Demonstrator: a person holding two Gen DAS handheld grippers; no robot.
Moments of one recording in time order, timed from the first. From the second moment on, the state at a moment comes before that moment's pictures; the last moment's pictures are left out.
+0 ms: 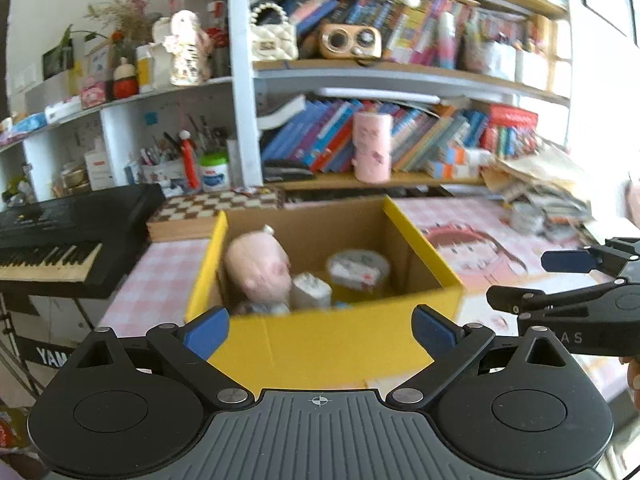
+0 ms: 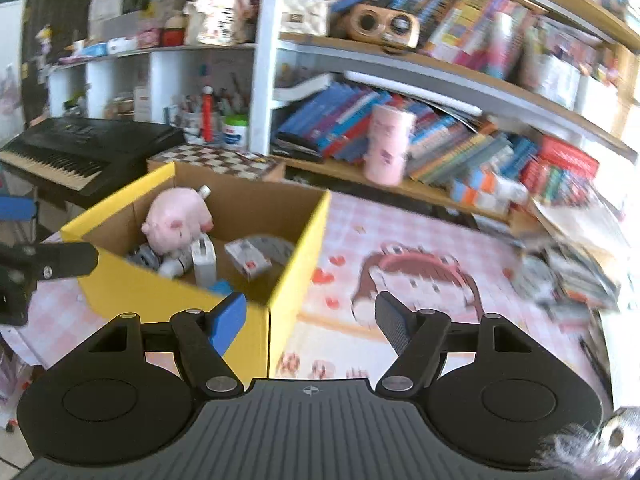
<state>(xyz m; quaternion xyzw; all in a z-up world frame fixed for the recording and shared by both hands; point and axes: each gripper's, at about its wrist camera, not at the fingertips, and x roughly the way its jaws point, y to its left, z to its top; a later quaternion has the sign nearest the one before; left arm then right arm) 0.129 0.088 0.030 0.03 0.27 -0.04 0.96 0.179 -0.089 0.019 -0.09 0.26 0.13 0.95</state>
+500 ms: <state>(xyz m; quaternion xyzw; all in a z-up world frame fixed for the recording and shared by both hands) 0.064 0.074 -0.002 0.01 0.29 -0.05 0.95 0.076 -0.113 -0.021 -0.02 0.32 0.03 0.95</state>
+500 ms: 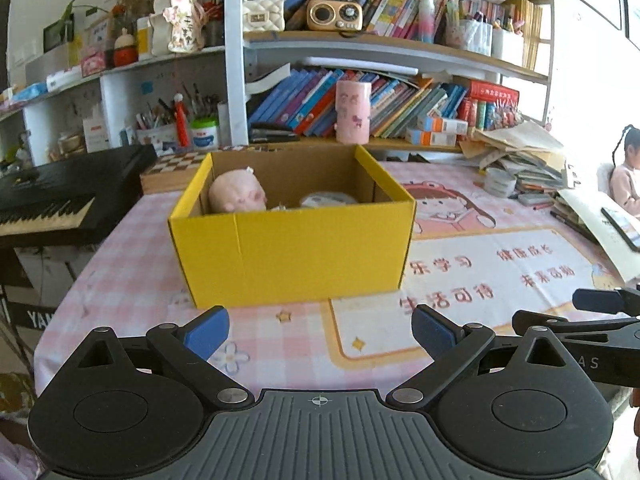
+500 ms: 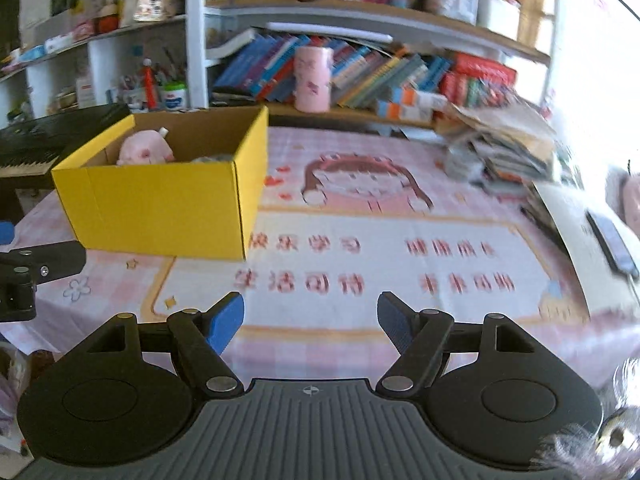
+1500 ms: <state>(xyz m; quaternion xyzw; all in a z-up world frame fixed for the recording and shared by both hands) 0.056 0.066 -0.026 0.02 0.37 -0.06 0.93 0.054 -0.119 -0.039 -0.01 0.36 0.02 0.93</state>
